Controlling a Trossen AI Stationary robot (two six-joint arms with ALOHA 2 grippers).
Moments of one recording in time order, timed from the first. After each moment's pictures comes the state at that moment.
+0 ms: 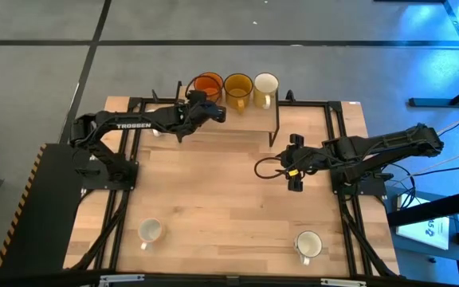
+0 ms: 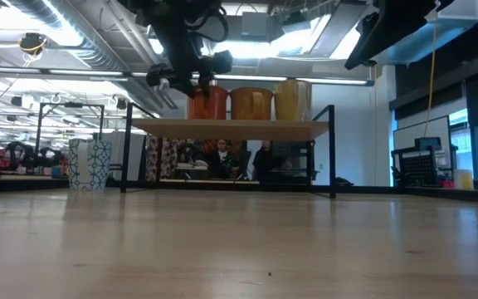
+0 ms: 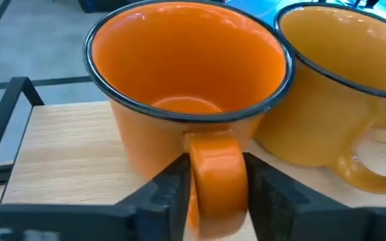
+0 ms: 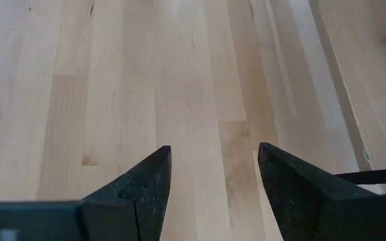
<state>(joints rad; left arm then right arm) 0.30 1.55 1.19 -0.37 -0.80 -0.75 0.18 1.13 0.99 -0.73 0.28 0.09</state>
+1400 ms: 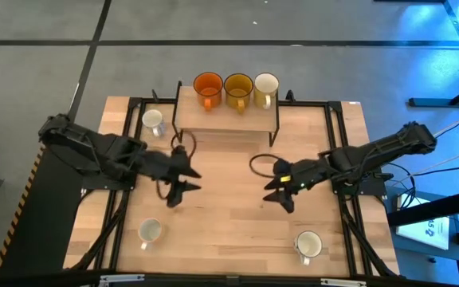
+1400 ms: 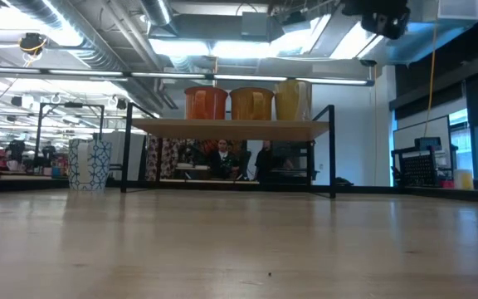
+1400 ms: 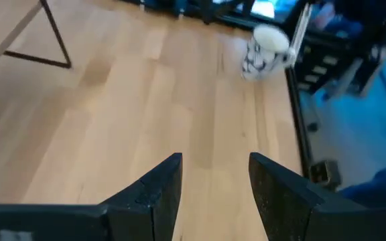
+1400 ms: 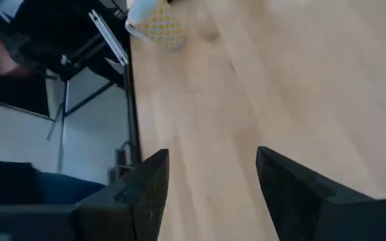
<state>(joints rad) -0.35 1.17 1.19 -0.65 -0.22 -0.44 0.33 1.24 1.04 -0.43 0.01 0.77</state>
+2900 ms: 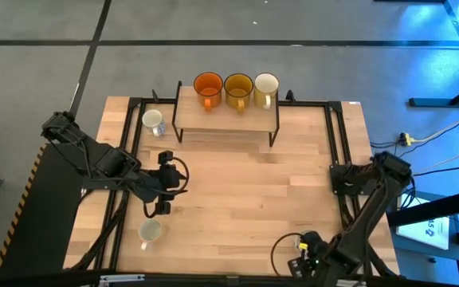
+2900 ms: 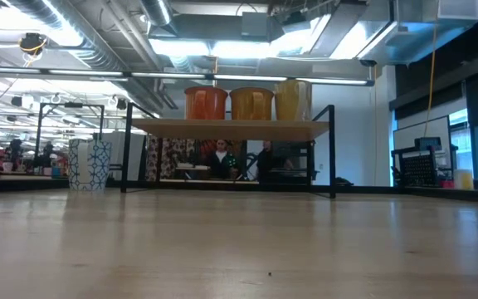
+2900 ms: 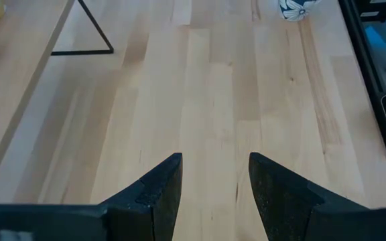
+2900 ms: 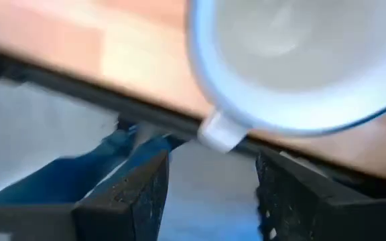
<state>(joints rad) -0.55 1.17 1.19 -0.87 -0.50 -0.39 0.99 1.79 1.42 -0.93 -0.01 2.27</state>
